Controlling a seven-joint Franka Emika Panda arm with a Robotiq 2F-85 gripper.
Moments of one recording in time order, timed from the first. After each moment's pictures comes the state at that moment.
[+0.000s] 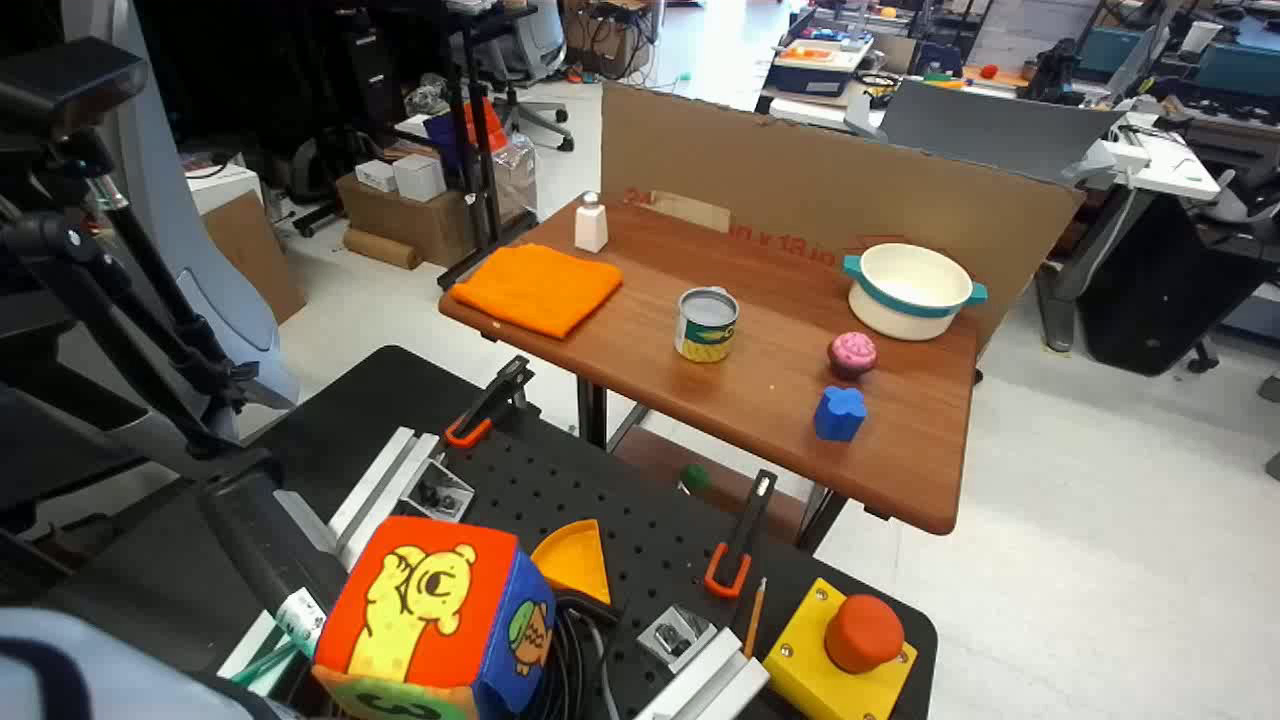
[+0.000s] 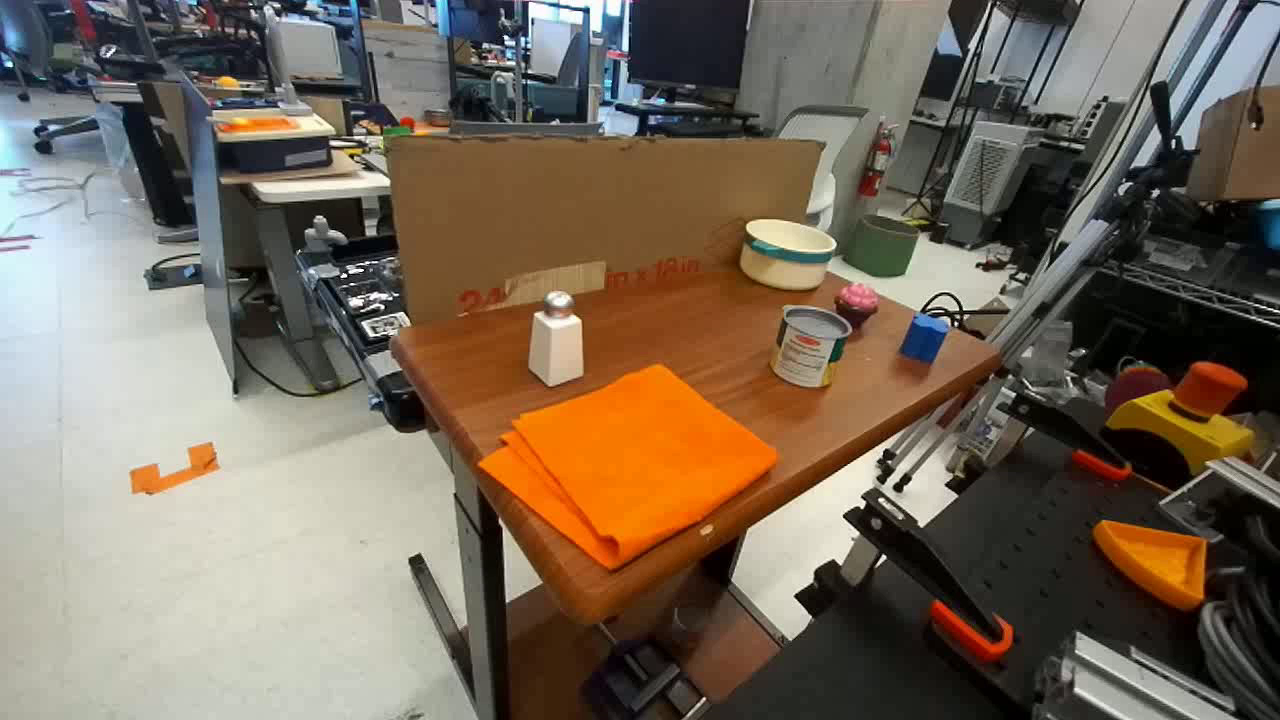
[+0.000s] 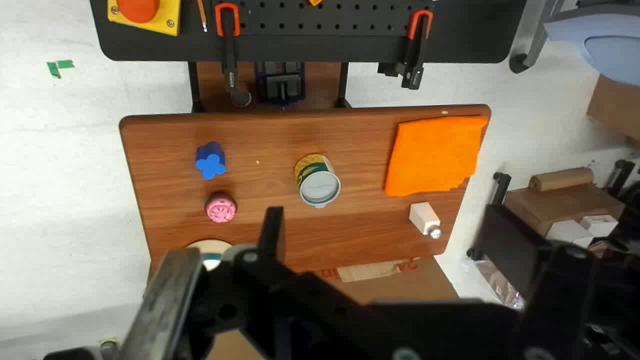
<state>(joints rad) -0.04 -1.01 -0.31 -2.69 0.00 1.86 -0.32</state>
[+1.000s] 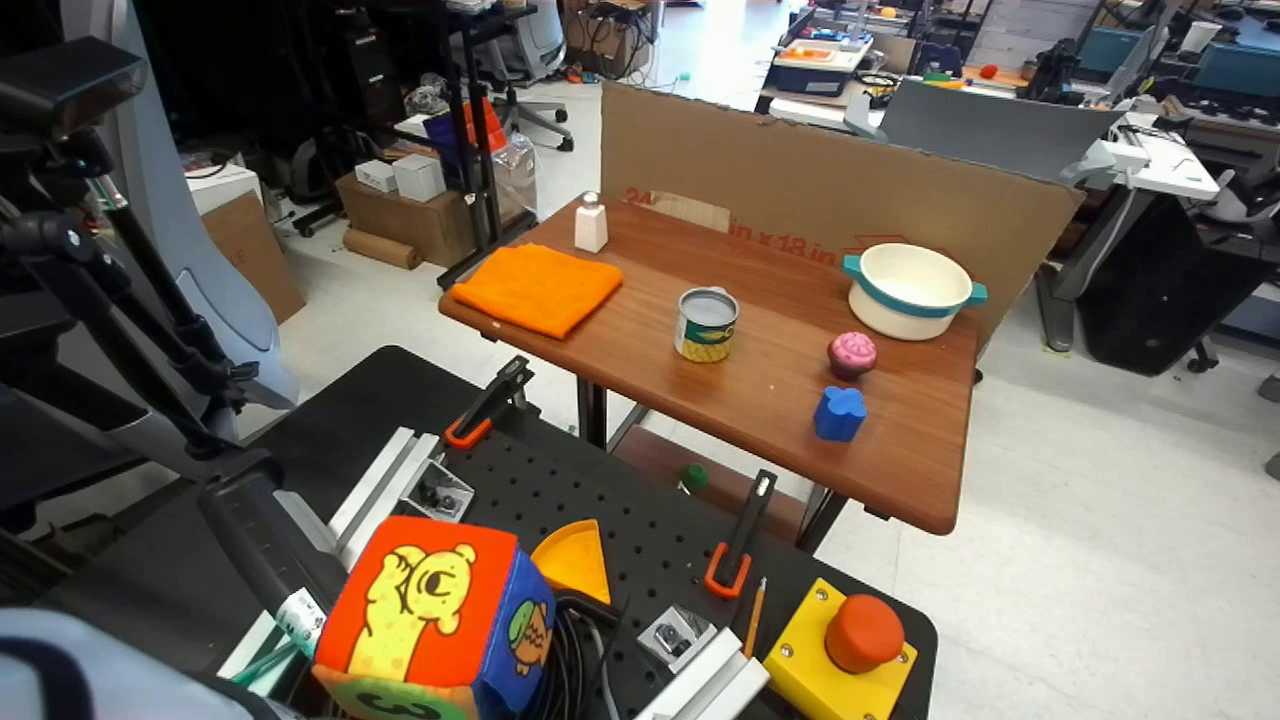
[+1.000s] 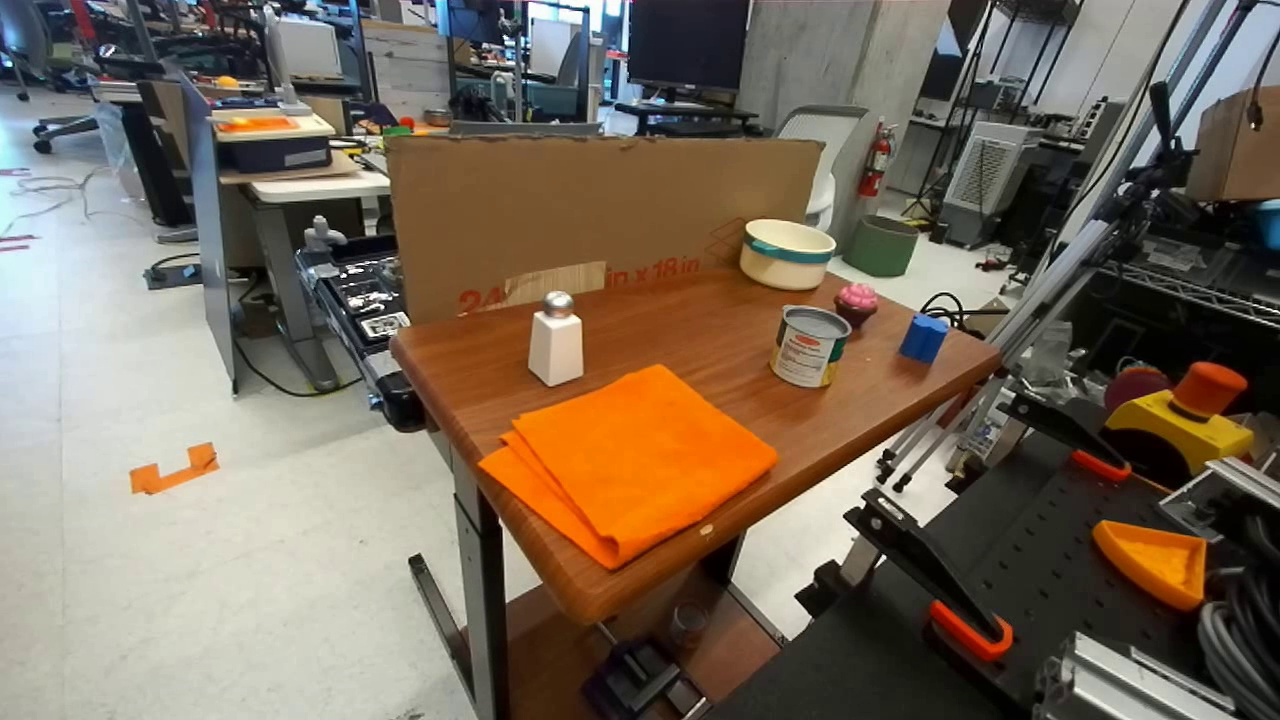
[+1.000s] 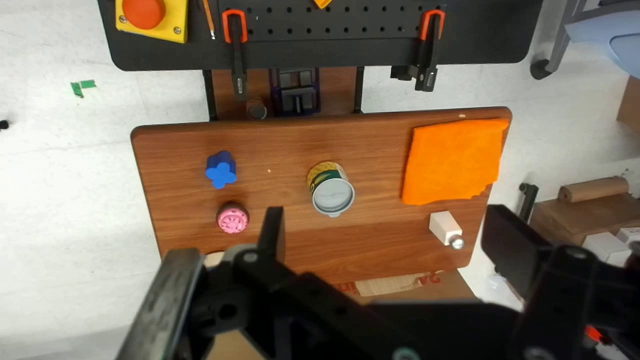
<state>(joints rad) -0.03 -0.92 -0.25 -2.67 0.00 1.90 -0.26</state>
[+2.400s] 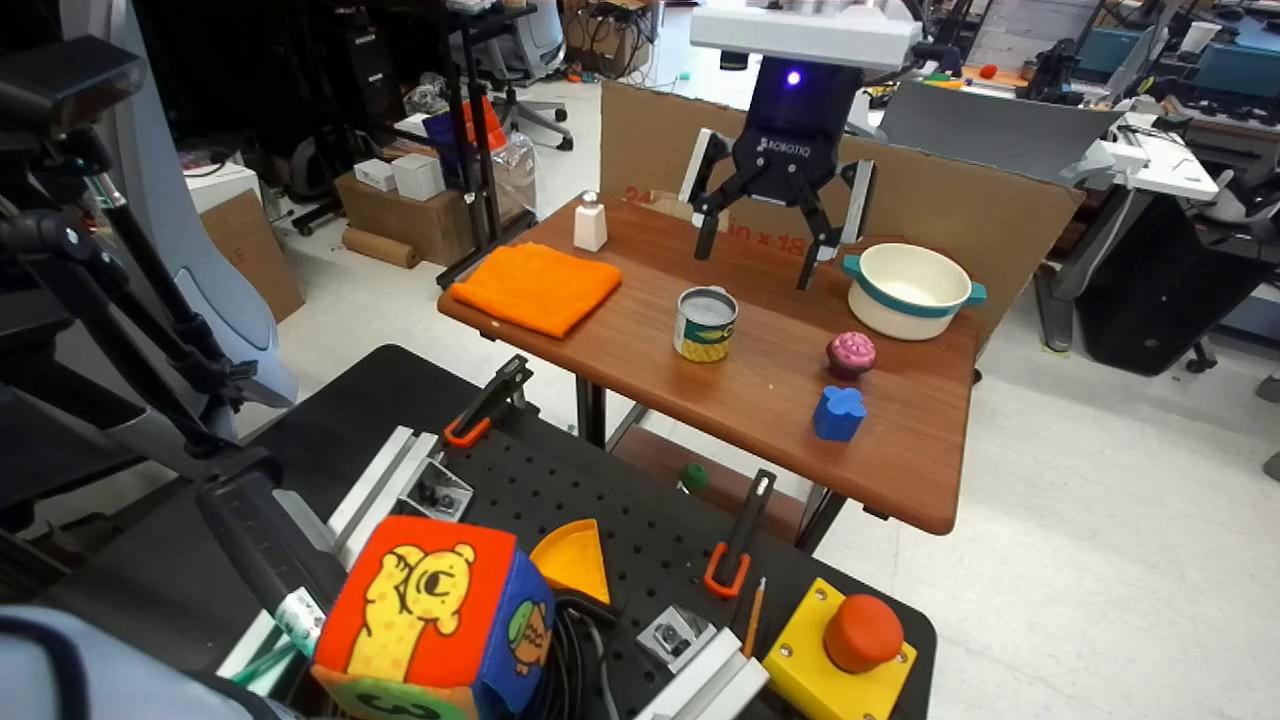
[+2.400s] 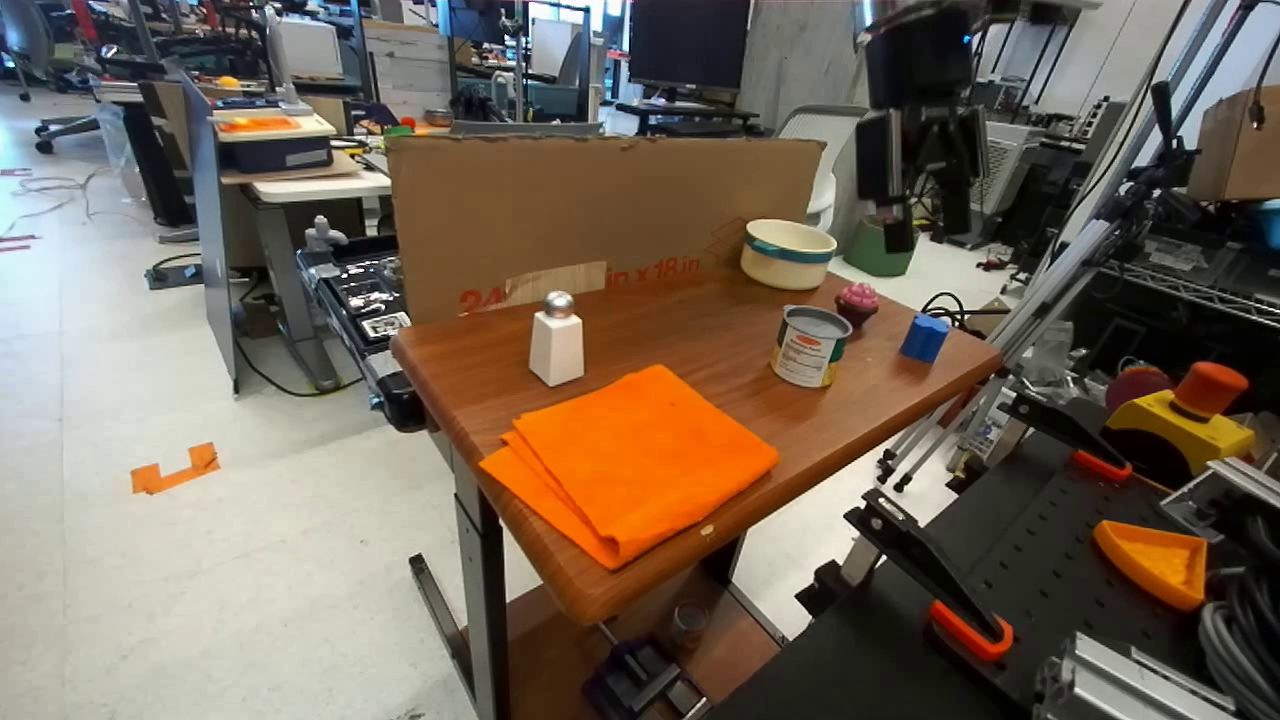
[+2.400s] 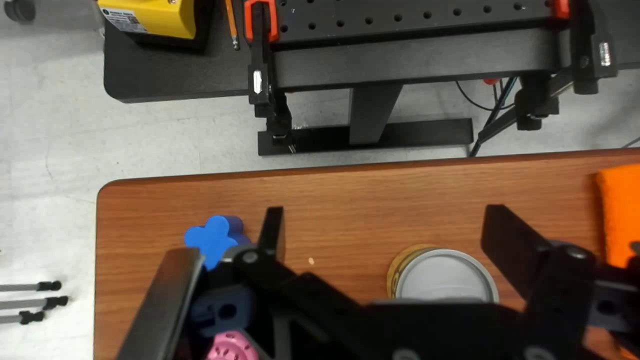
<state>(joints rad) 0.03 0.32 -0.07 -2.06 -0.09 1.93 0.02</state>
